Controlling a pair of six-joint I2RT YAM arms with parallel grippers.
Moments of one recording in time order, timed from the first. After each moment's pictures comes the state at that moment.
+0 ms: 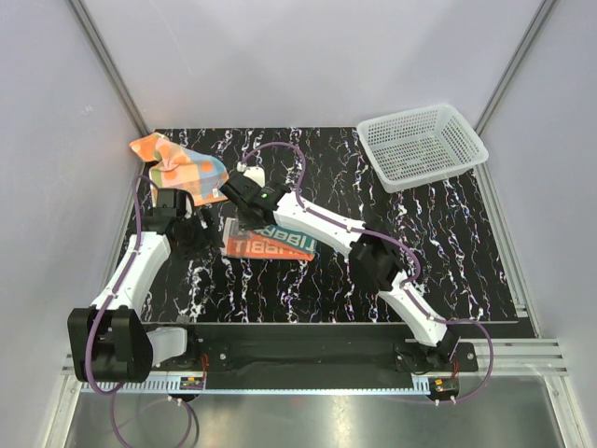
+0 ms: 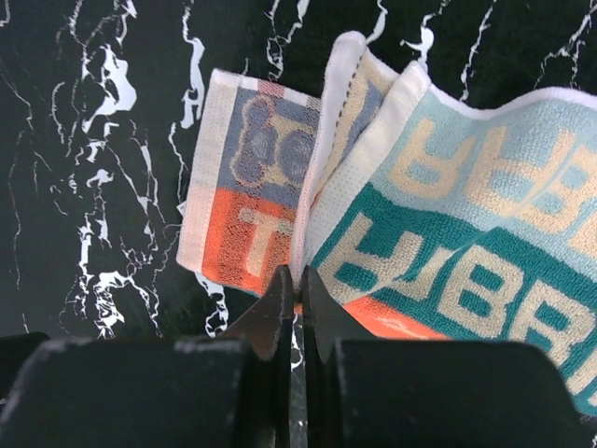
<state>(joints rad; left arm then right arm) -0.01 1.20 0.86 -0.75 0.12 -0.44 1.00 2.41 2.31 -0.87 0.27 0.75</state>
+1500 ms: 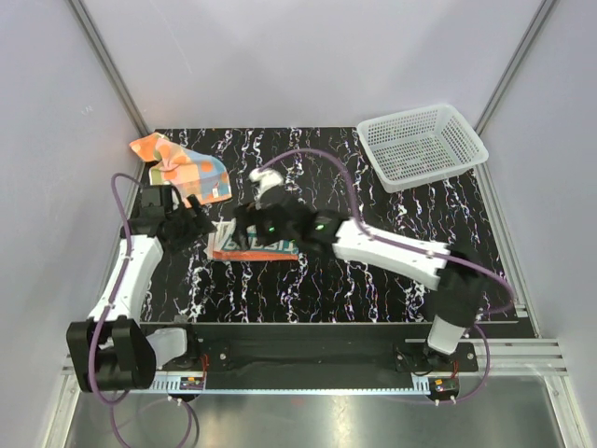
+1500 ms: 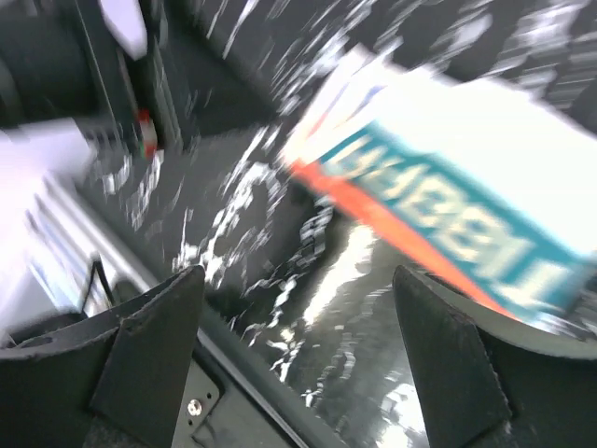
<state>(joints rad) 0.07 1.13 0.87 -0.67 0.14 -0.50 1.08 1.79 1.52 -0.28 0.12 0.55</state>
